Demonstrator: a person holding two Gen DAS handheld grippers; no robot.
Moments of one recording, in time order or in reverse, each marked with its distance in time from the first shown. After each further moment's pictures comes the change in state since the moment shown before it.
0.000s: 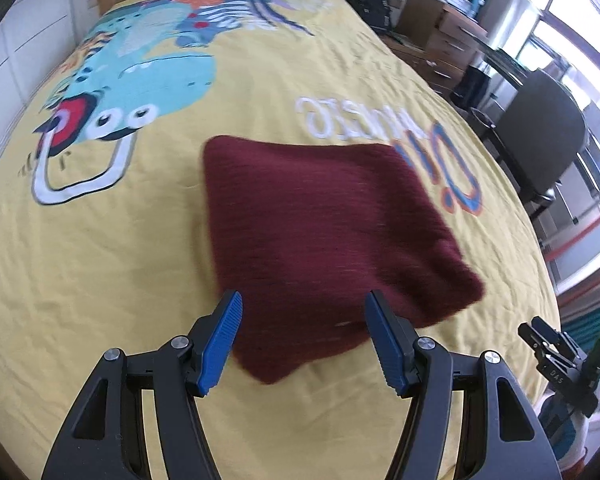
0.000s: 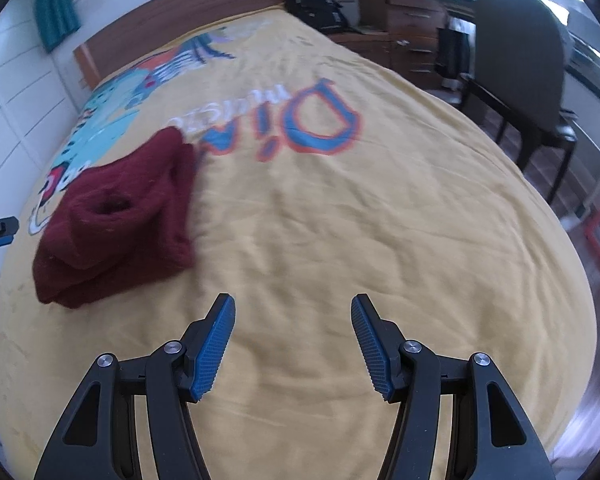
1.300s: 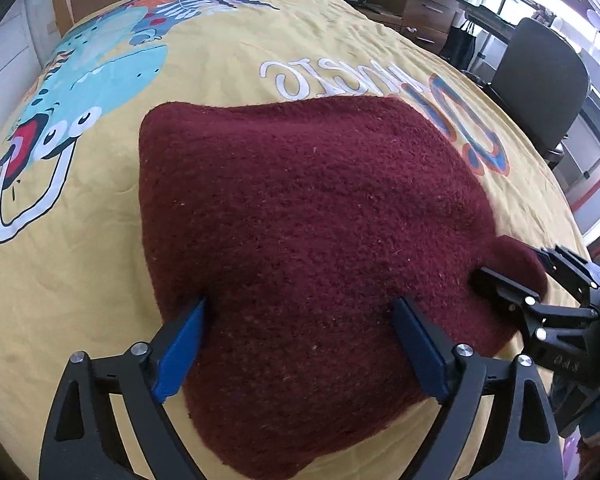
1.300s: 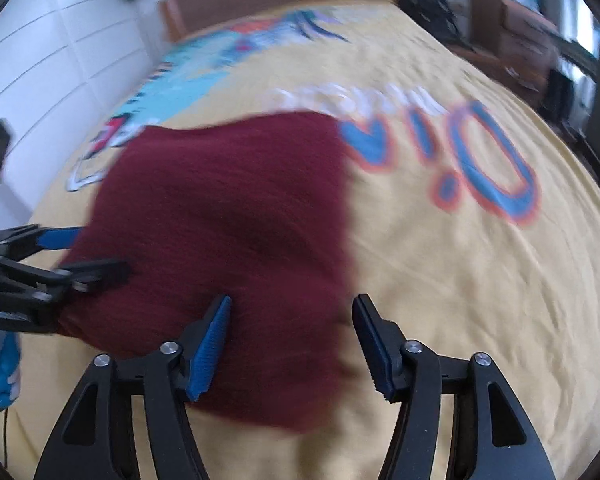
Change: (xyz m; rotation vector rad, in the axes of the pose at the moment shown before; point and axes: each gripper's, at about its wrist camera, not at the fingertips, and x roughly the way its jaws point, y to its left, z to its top) left arm 0.100 -0.023 -0.008 0.154 0.036 0.019; right arm 0.116 0.062 0.044 -0.134 0.076 0.226
